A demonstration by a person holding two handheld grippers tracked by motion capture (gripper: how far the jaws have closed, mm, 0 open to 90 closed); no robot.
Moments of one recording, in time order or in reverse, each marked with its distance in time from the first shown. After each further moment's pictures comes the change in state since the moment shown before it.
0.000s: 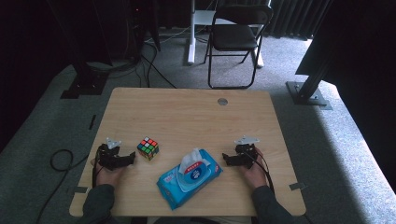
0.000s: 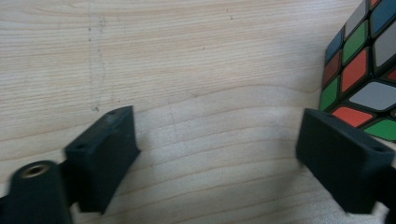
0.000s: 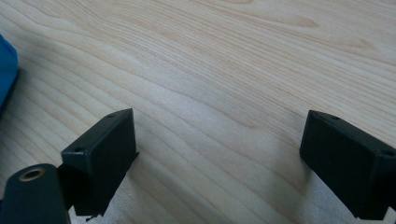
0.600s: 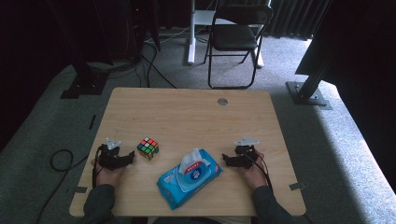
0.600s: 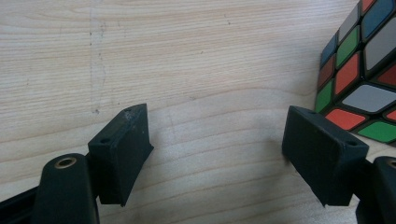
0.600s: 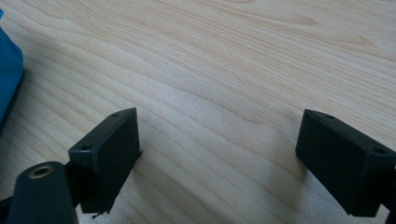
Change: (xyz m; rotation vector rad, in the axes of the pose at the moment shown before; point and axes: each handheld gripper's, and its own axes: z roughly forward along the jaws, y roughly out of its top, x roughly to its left) left arm -0.002 0.000 0.000 -0.014 -0.001 0.001; right arm 0.006 -0.003 -0.003 -0.008 -0.019 0.015
